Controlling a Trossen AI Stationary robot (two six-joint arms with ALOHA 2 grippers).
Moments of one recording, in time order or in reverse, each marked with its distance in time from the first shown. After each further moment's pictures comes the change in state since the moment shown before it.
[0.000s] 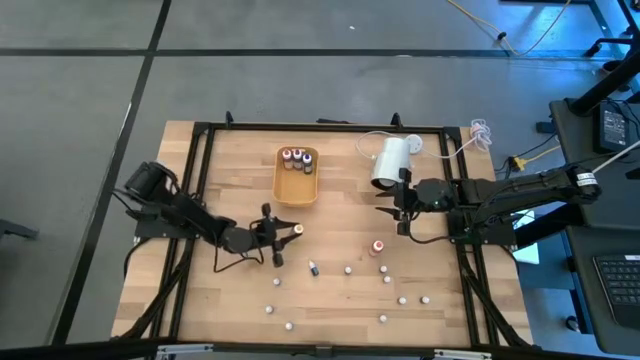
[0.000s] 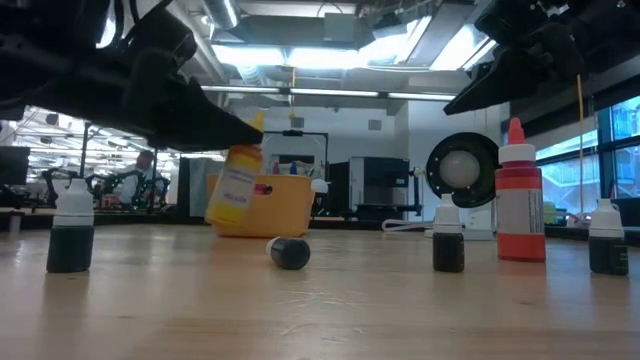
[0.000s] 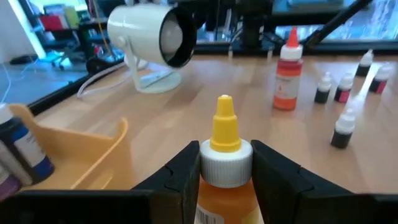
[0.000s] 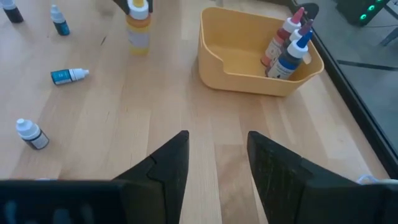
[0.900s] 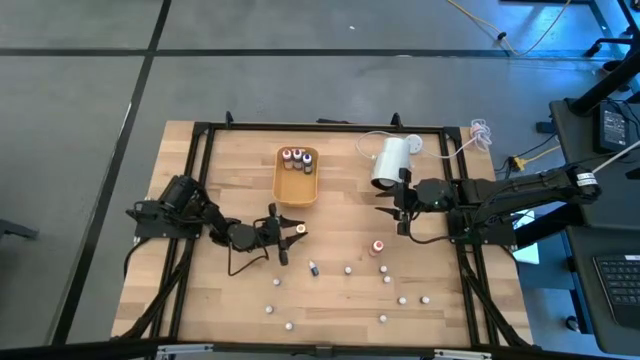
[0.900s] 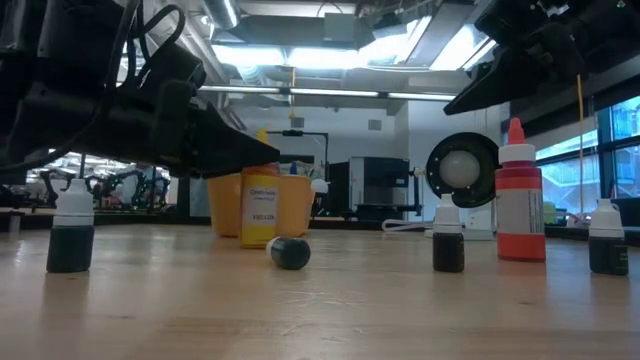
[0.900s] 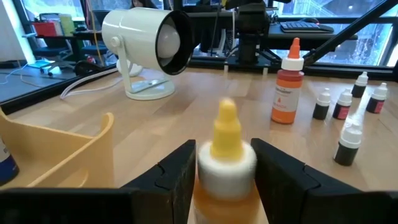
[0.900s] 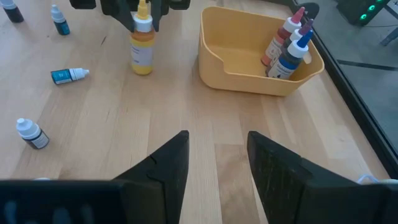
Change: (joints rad) left arm 0.066 0.280 0.001 0.411 0.078 0.020; right arm 0.000 0.000 0.000 -0.001 0.000 0.000
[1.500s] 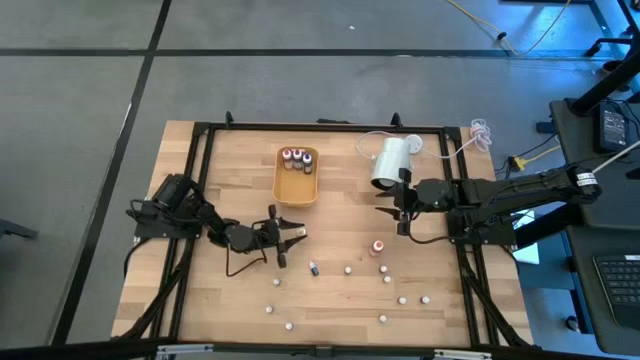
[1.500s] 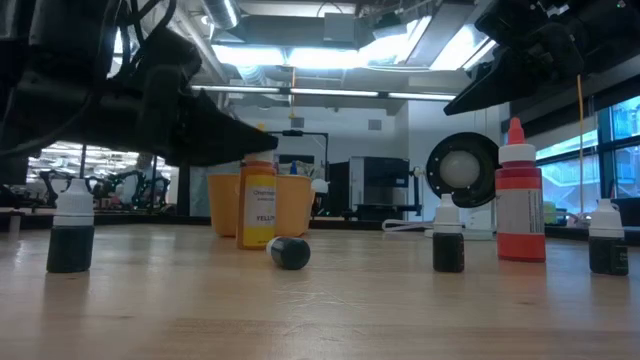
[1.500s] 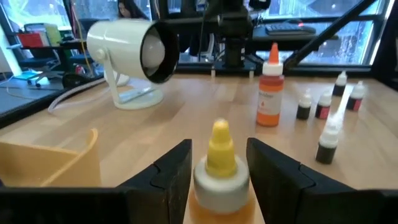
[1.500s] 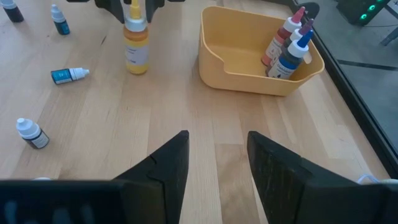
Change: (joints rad) left arm -0.027 -0.045 0.000 -0.025 0.008 0.059; right arm 0.000 0.000 0.000 -0.001 0.000 0.000
